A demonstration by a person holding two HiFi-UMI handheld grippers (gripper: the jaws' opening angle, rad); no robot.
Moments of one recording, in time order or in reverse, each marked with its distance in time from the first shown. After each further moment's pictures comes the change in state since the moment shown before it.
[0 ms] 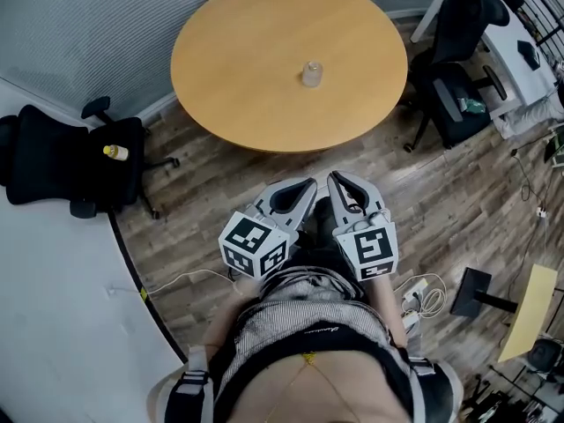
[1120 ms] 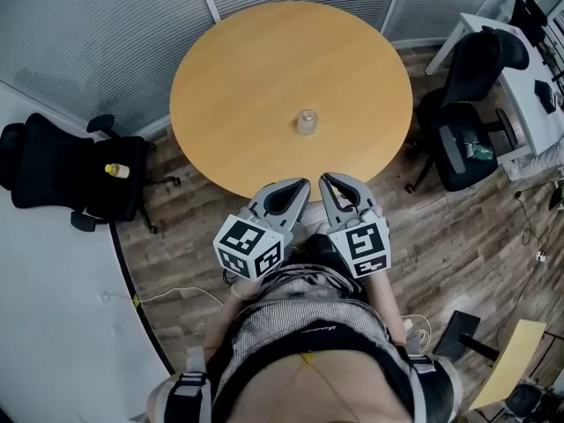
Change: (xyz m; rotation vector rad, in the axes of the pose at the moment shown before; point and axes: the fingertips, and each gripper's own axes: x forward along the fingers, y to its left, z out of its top) left arm 0.121 0.069 0.086 0.002 -0.069 0.133; right arm 0.102 -0.122 0.039 -0.073 -0.004 0.148
